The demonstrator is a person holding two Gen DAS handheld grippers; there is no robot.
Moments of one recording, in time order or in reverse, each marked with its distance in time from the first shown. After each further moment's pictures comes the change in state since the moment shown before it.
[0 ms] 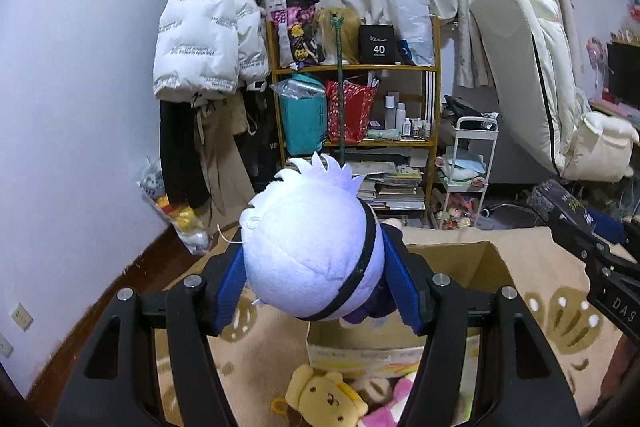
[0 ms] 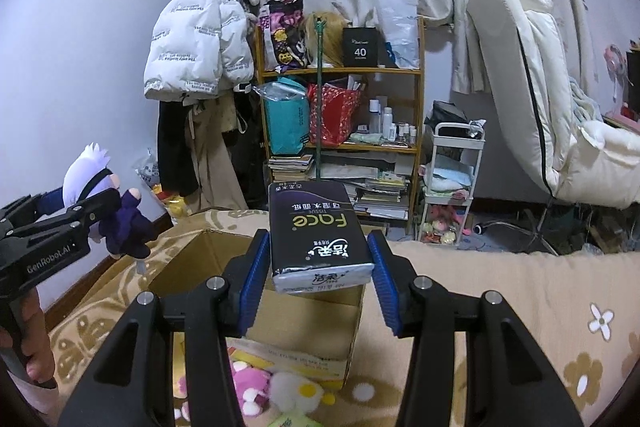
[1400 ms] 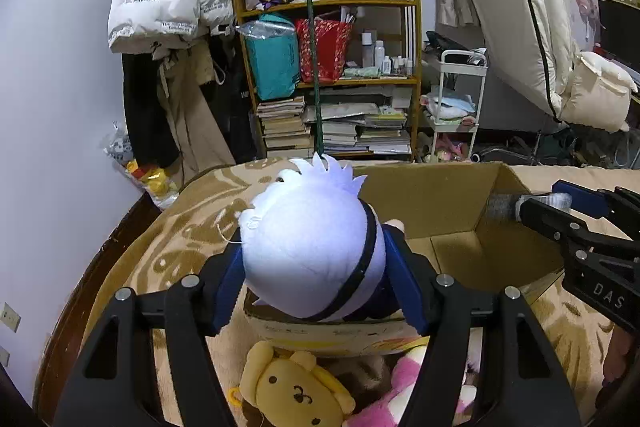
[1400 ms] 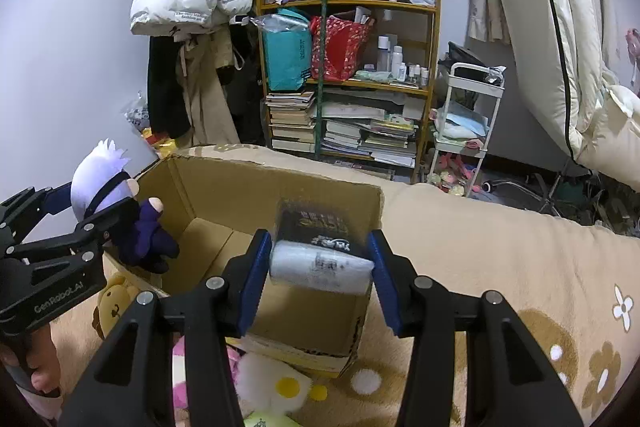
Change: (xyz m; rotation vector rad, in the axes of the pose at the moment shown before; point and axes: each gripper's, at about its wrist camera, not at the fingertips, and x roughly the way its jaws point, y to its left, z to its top) left arm 0.079 -0.035 -0.068 0.049 0.180 -0.053; right arm 0.078 -0.010 -0.050 -0.026 0.204 0.017
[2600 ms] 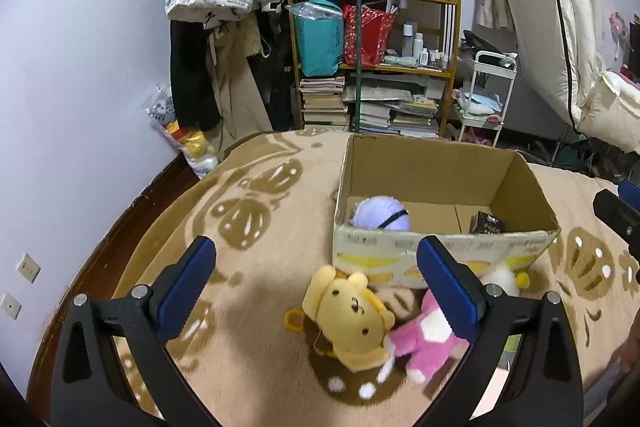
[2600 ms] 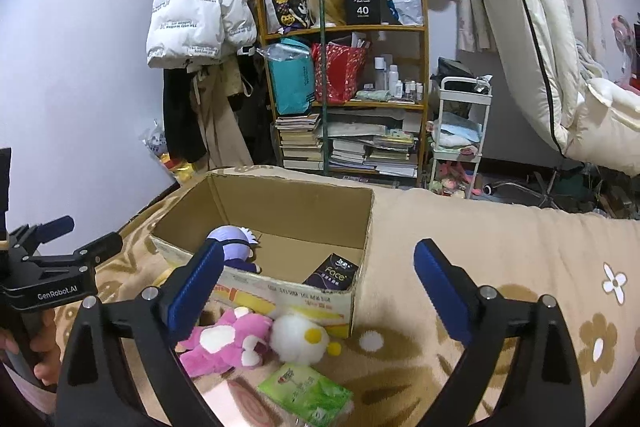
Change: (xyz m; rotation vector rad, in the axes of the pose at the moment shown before) left arm -0.077 0.044 -0.023 -0.109 0.078 0.084; right arm -0.085 -0.004 -0.013 0.064 -0.077 0.036
